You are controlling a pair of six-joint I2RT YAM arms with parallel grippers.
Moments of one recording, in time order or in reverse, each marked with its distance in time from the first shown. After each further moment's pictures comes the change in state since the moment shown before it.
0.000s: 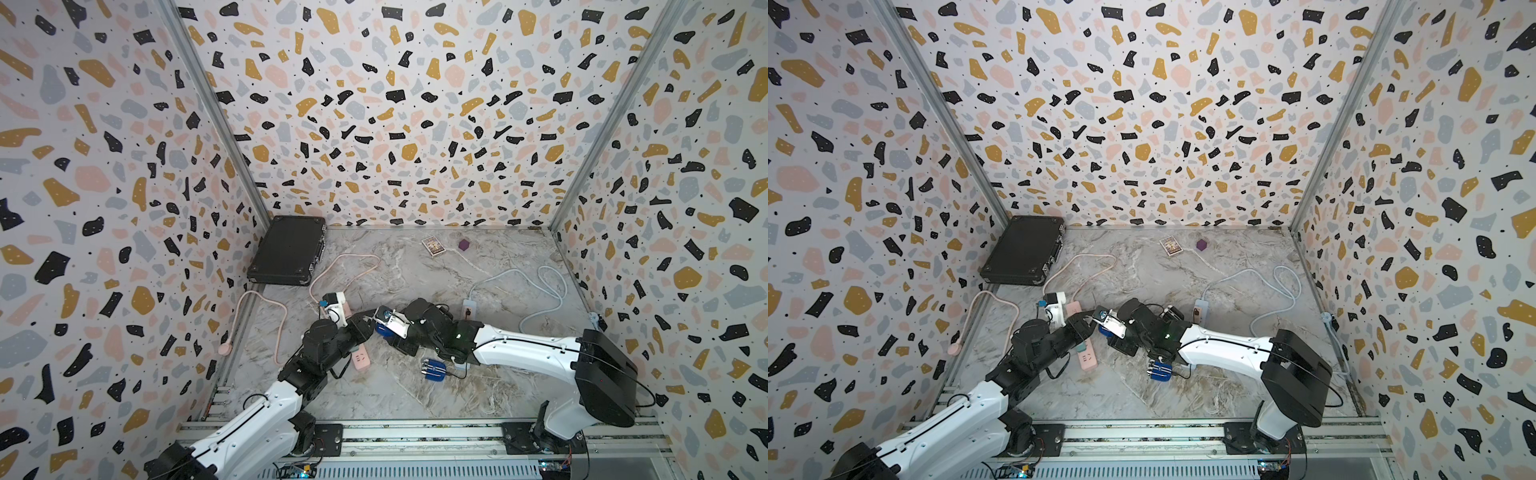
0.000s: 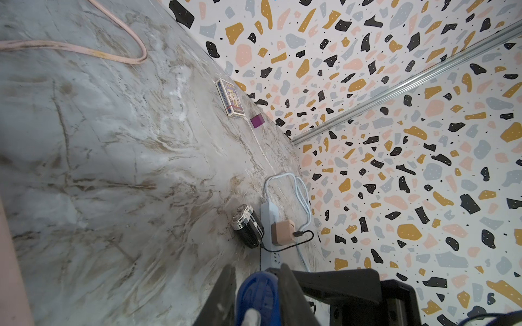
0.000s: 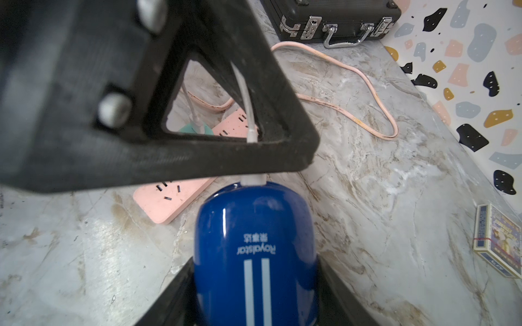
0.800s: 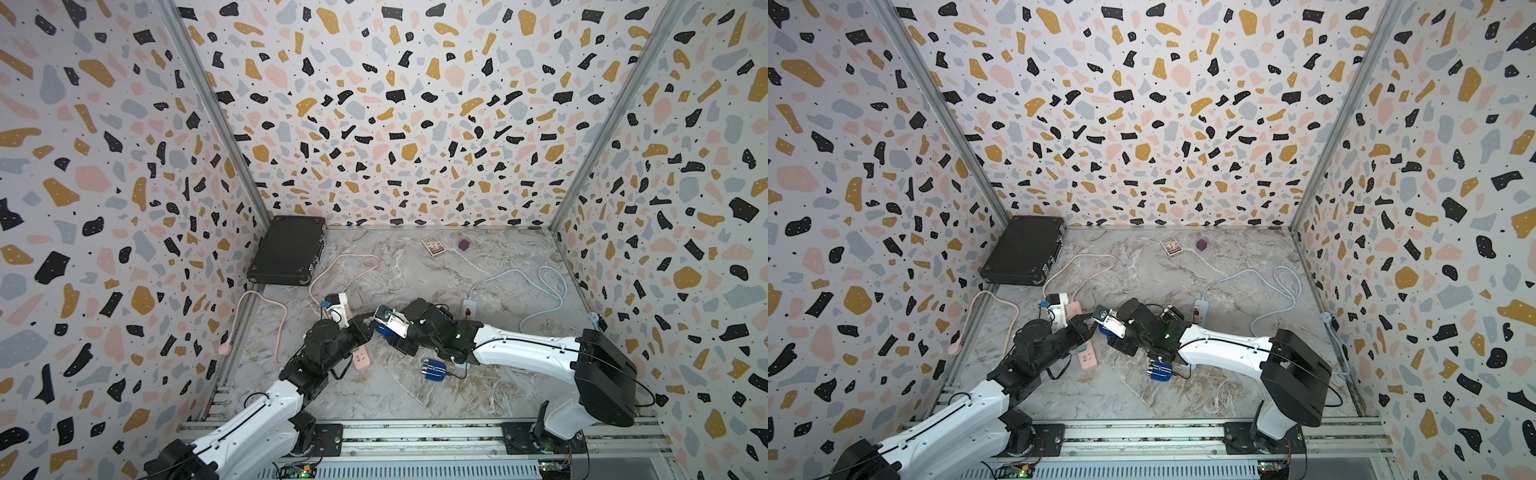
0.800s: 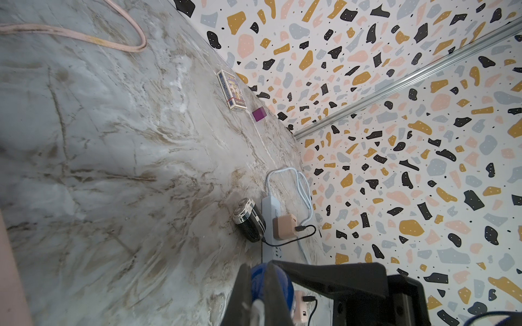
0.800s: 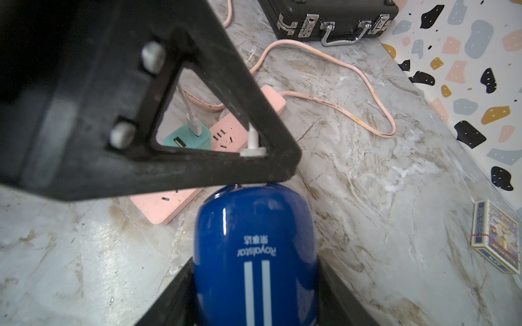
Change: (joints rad) left arm -0.011 0.009 0.000 -0.007 0.001 -0.011; right arm 0.002 0.003 0.003 -0.003 0.015 -0.001
